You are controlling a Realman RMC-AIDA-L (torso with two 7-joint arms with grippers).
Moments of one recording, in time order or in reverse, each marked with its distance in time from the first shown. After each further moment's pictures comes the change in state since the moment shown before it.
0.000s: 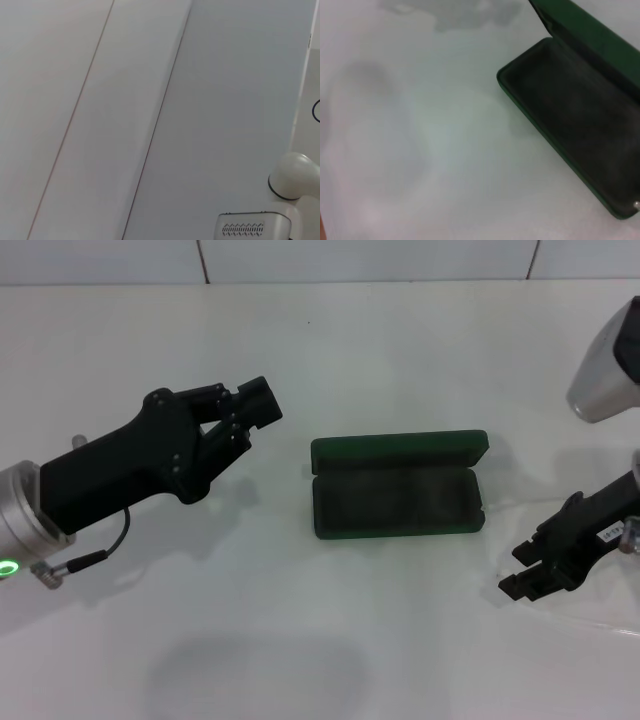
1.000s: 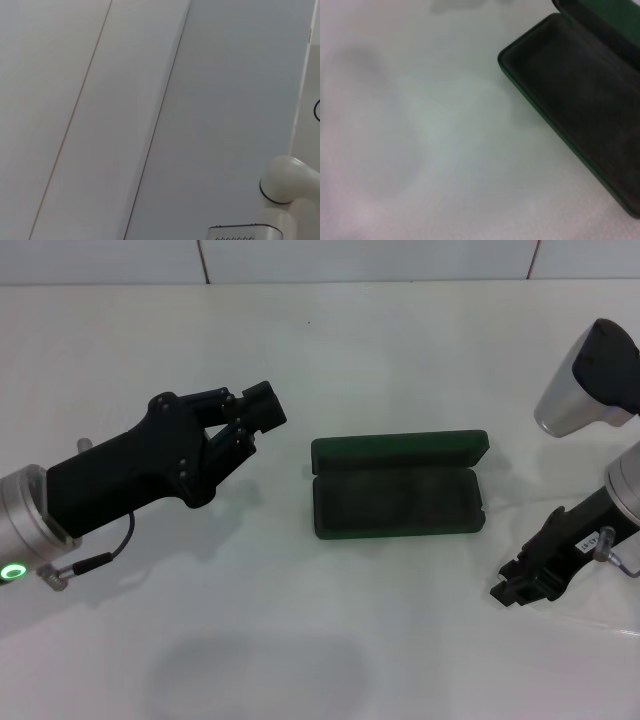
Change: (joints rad) left arm -0.013 0.002 0.000 -0.036 0.003 -0.004 0.040; right arm 0.061 0.002 -0.048 0.145 -0.002 0.065 0.005
